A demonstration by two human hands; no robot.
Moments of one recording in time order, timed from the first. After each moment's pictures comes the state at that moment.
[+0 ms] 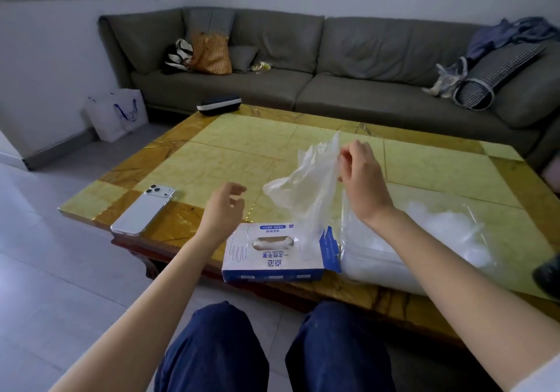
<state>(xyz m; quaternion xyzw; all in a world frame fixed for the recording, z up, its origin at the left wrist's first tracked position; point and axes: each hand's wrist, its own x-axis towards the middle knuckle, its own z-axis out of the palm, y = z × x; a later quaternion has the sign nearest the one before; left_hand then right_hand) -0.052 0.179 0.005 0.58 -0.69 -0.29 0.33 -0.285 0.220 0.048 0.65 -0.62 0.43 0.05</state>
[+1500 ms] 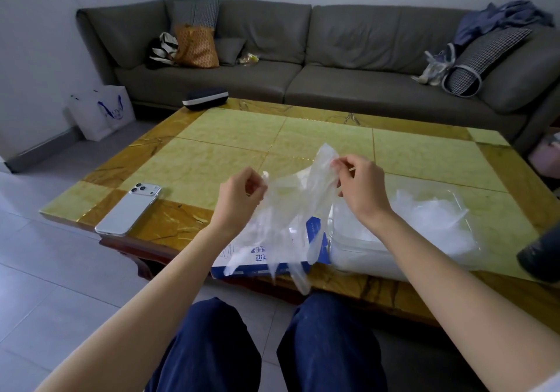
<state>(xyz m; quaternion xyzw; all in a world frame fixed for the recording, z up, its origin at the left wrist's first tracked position) -0.095 0.186 0.012 0.48 -0.73 -0.28 0.40 -0.294 0.240 0.042 0.56 -0.67 0.49 -0.10</state>
